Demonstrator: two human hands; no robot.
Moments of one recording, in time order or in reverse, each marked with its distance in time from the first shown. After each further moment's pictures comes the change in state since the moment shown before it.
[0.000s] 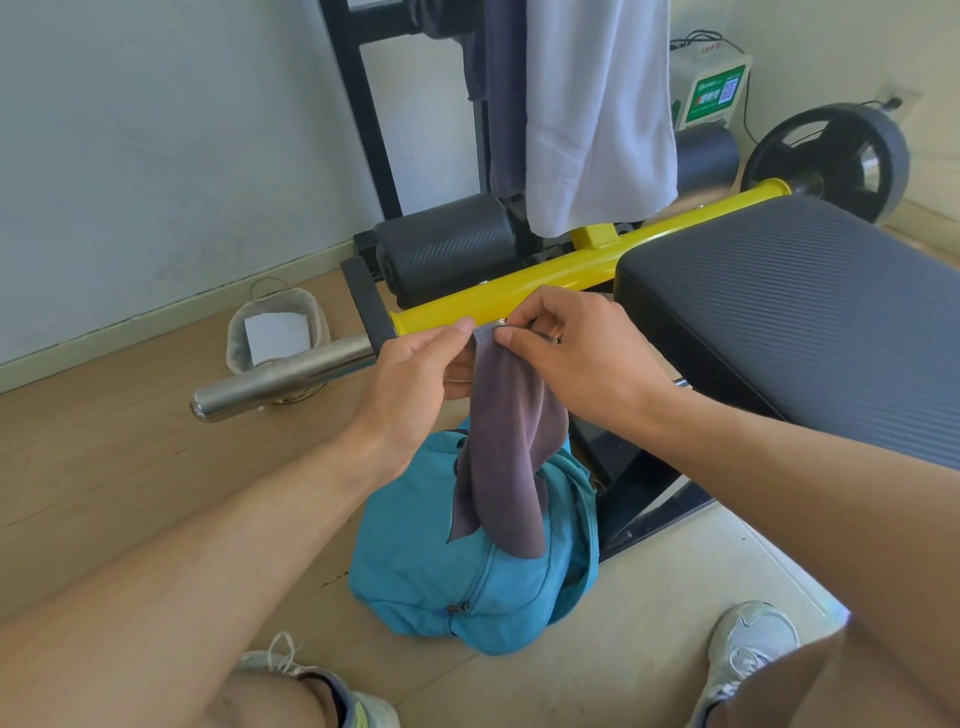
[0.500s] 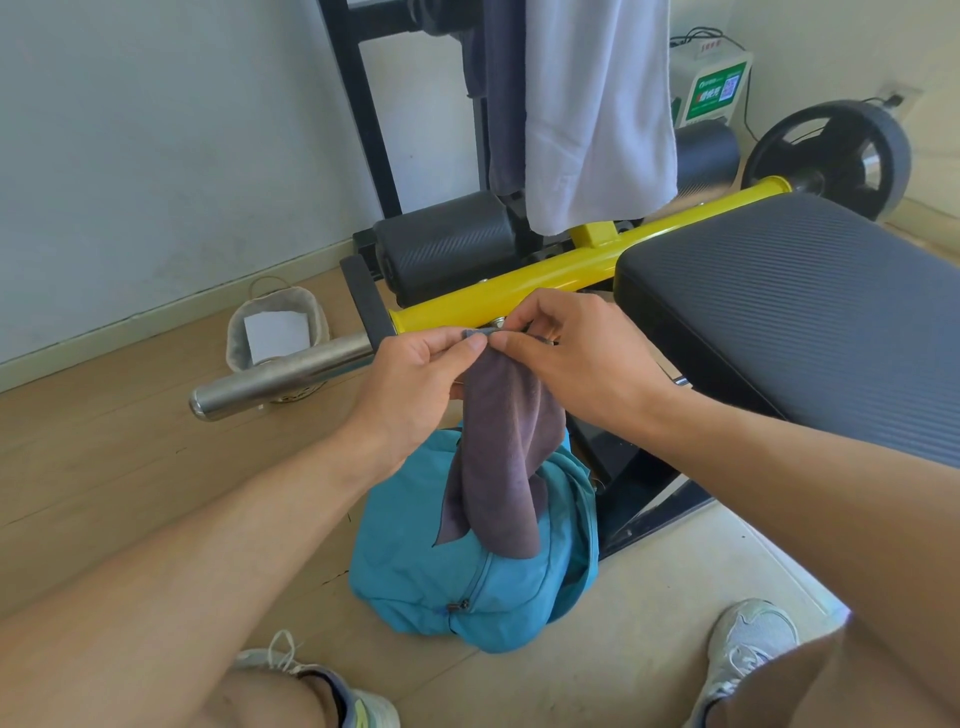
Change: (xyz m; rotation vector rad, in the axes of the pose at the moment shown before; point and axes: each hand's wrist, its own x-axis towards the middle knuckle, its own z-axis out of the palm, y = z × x) left_hand 0.005 -0.007 -0.007 0.218 -0.014 0.065; right_hand -0.001 0.001 0.000 0.004 -0.033 -0.044
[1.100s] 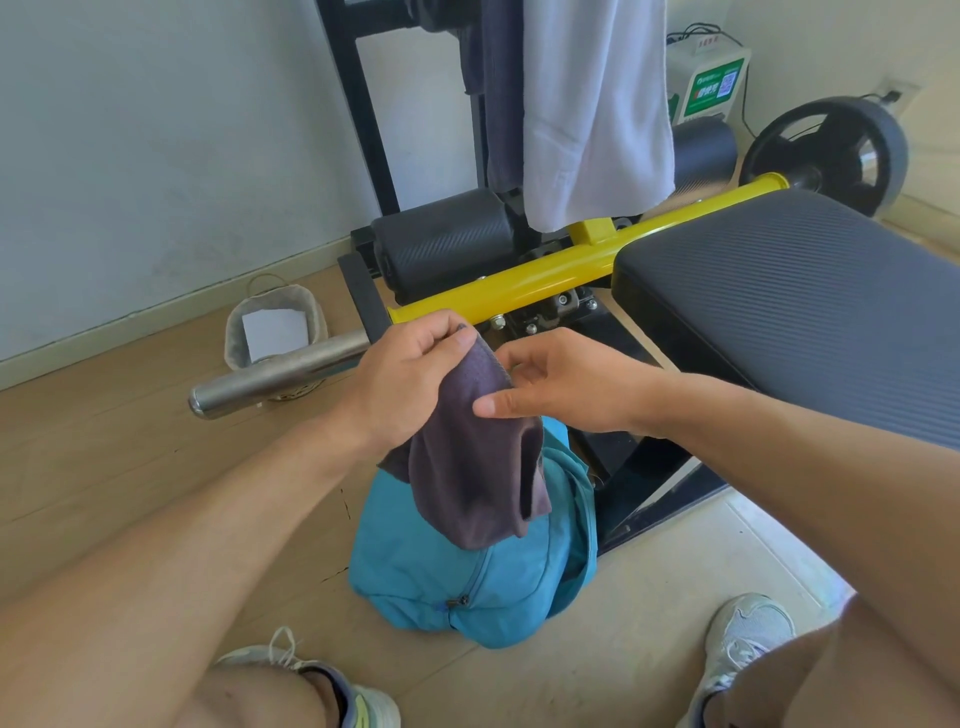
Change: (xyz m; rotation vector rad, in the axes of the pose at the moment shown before) left_hand -0.002 0.014 -0.015 0.332 -0.092 0.174; right_hand 0.000 0.005 -0.005 0.172 -0.569 0.067
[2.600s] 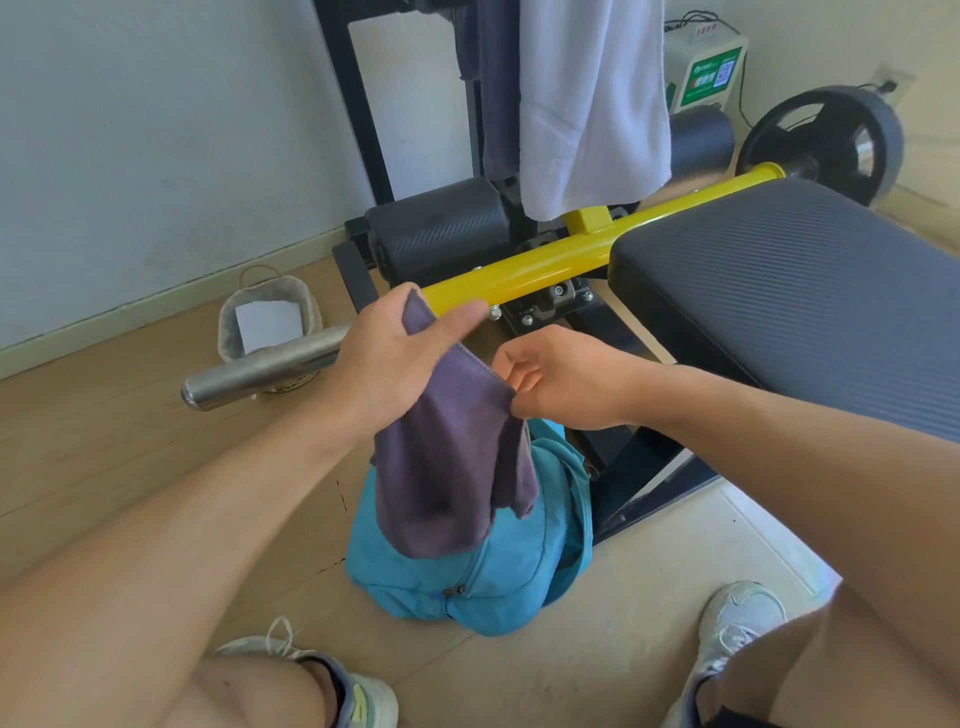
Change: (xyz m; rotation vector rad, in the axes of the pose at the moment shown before) left_hand 0.003 0.008 0.001 0.030 0.190 -0.110; right_hand 0.004 0.006 0.002 -0.255 -0.004 0.032
